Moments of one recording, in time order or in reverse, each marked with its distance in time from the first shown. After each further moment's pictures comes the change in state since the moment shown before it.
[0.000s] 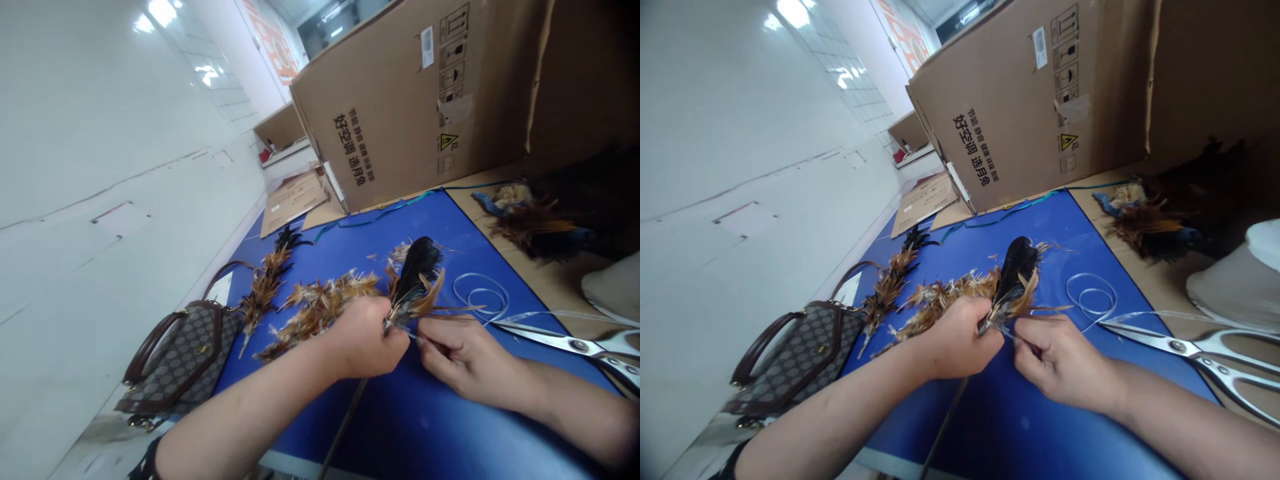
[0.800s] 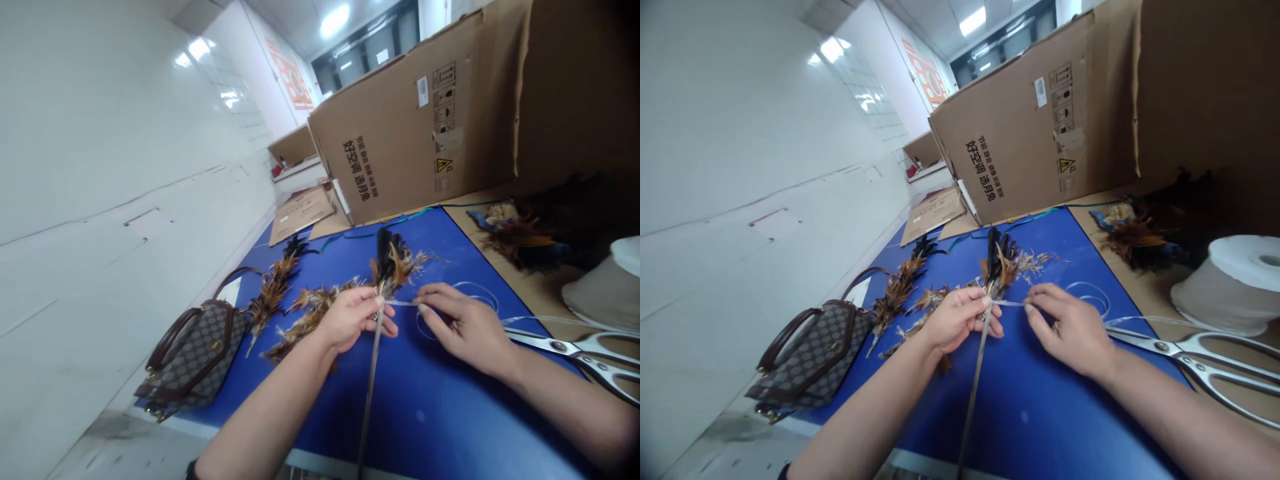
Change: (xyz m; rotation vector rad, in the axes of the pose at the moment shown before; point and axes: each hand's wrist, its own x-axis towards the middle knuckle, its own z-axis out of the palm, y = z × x) left_hand 0.001 -0.031 0.010 -1.256 -0.084 -0.226; right_hand -0.003 0.023 -0.013 -0.346 0.242 0.119
